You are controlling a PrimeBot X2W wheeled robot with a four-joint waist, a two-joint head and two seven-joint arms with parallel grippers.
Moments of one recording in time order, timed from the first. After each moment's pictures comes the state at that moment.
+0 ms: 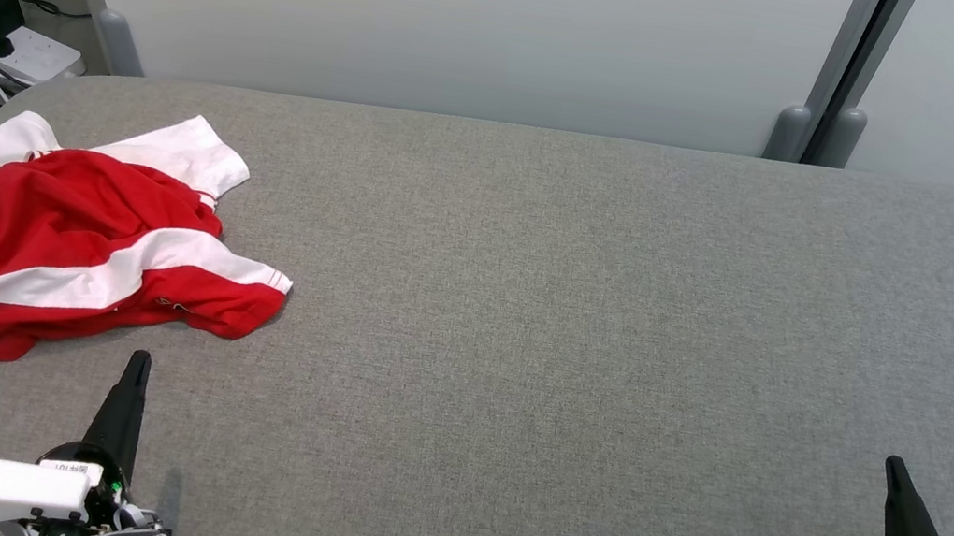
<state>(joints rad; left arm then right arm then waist) -0.05 0.04 0.08 0.27 -1.61 -0.12 0.11 -0.07 -0.04 -0.13 0.27 1.61 0.13 0.11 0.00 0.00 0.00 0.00</state>
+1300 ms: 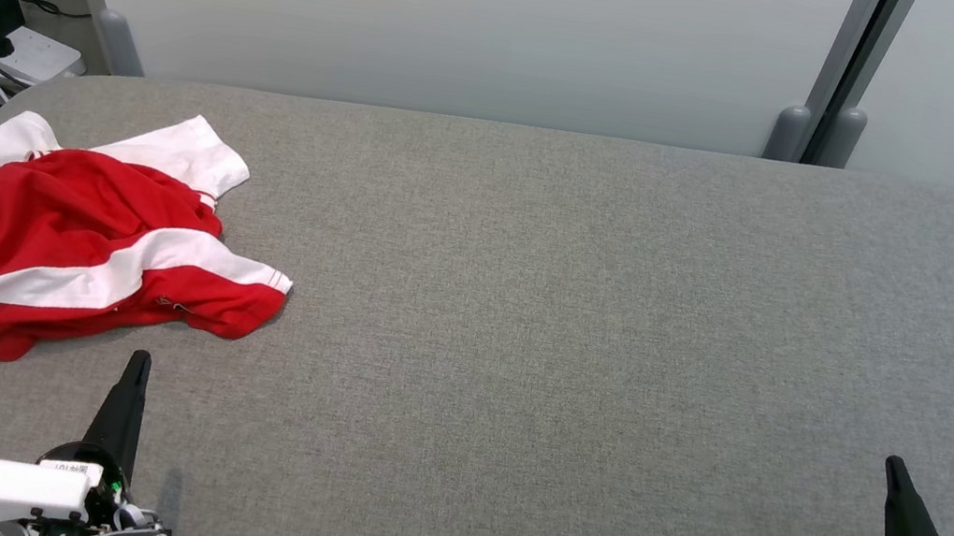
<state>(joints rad) -0.05 0.04 0.08 0.27 -1.61 -0.12 0.11 -0.07 -0.04 -0.13 0.27 1.61 0.13 0.11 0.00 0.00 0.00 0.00</state>
